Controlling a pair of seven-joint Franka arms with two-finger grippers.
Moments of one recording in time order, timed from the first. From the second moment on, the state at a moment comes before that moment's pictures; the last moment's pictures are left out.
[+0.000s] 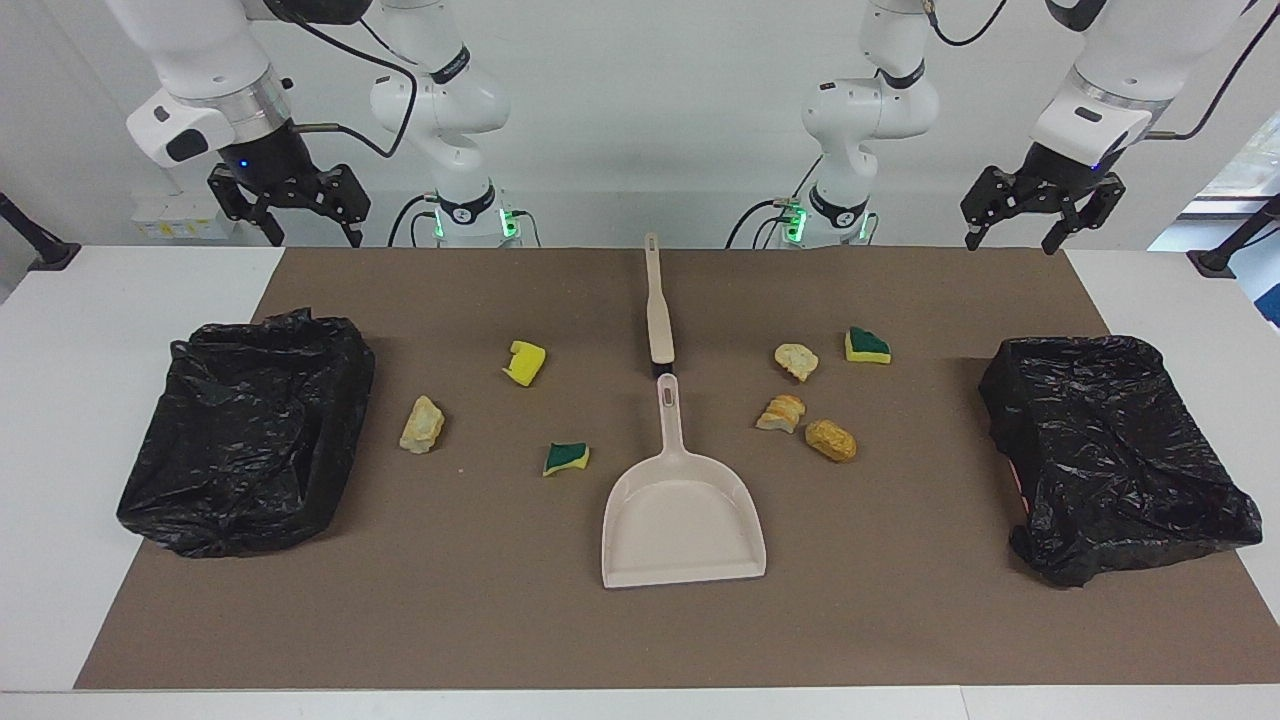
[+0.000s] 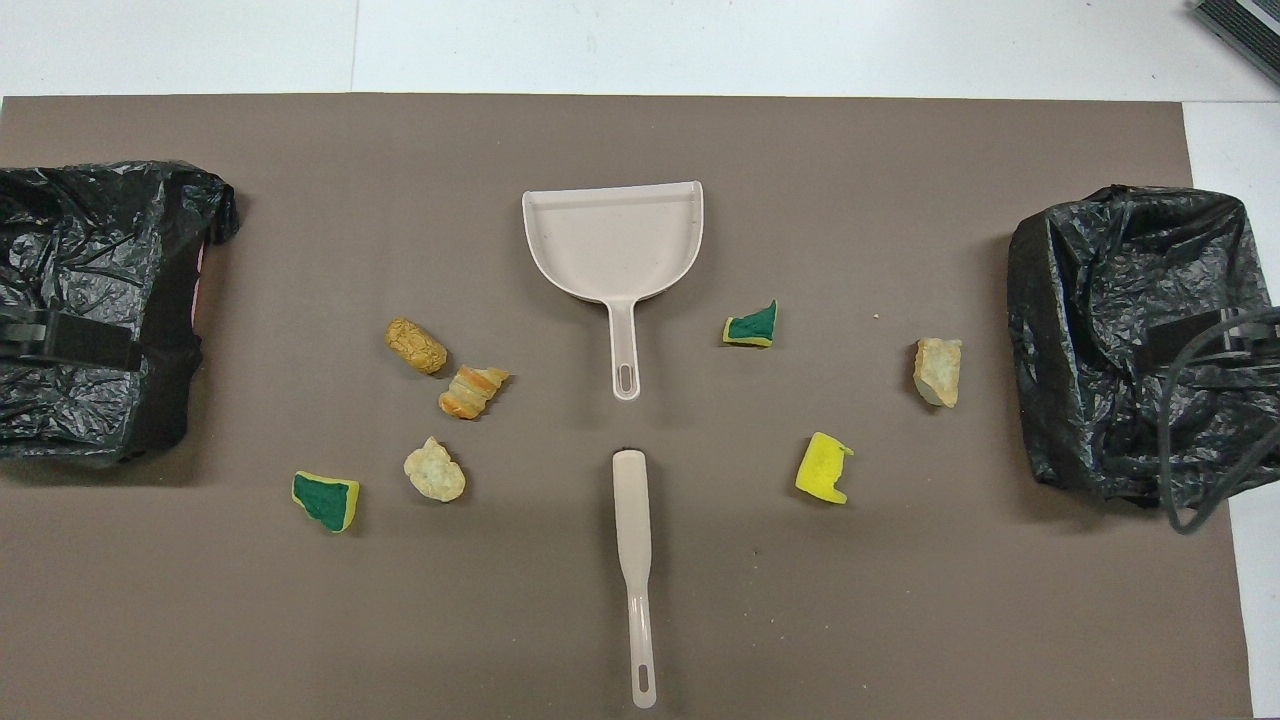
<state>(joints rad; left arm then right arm) -0.03 -0.08 -0.04 -1.58 -0.02 1.53 0.05 0.02 -0.04 -0.06 -1.55 0.00 1.48 0.00</state>
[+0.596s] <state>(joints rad) -0.03 -0.08 -0.04 -1.58 -0.02 1.53 0.05 0.02 -0.04 -0.06 -1.55 0.00 1.48 0.00</state>
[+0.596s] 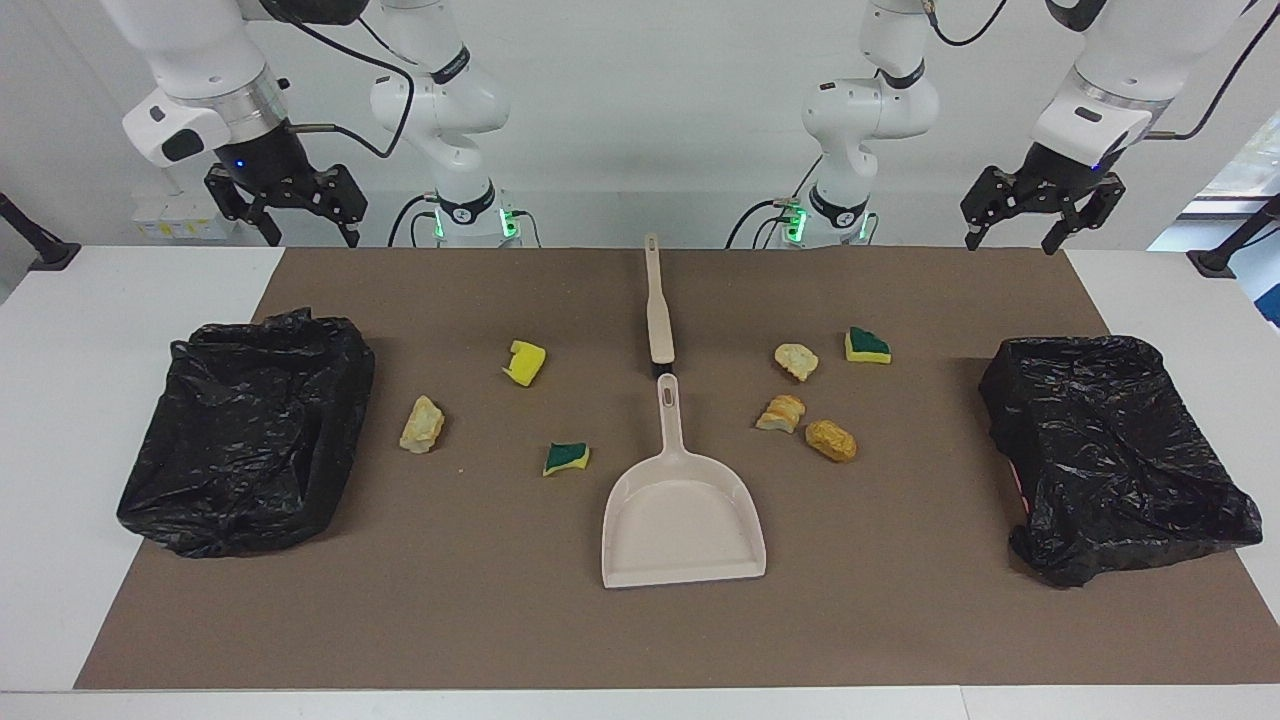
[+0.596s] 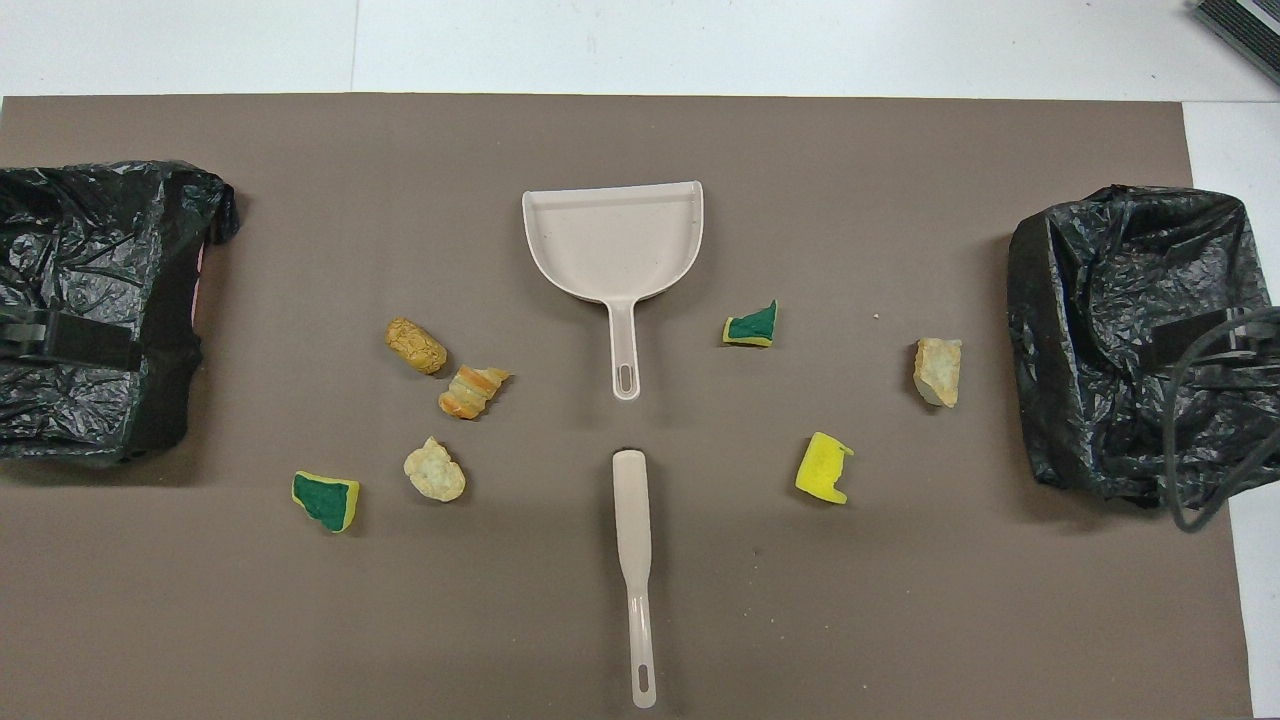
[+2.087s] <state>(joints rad) -0.41 -0.17 -0.09 -1.84 -0.02 1.63 -0.31 0.05 -0.03 -0.02 -1.56 0.00 1.48 0.00</state>
